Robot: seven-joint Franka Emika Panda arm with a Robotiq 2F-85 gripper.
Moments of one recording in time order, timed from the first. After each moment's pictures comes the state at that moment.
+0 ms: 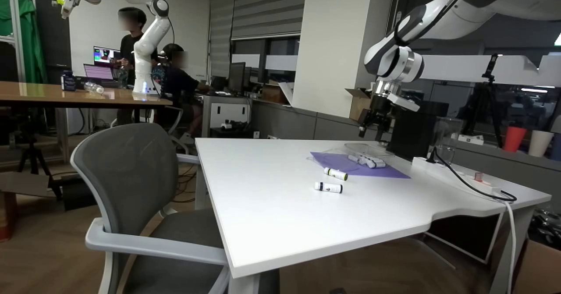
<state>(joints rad) -0.32 1.00 0.08 -1.05 0.10 2.01 -0.56</state>
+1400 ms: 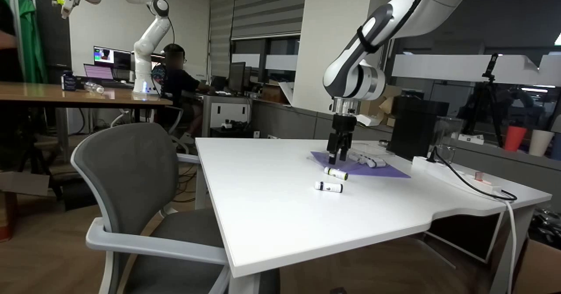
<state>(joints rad) -0.11 0.83 0.09 -1.56 -0.07 2.36 -0.70</state>
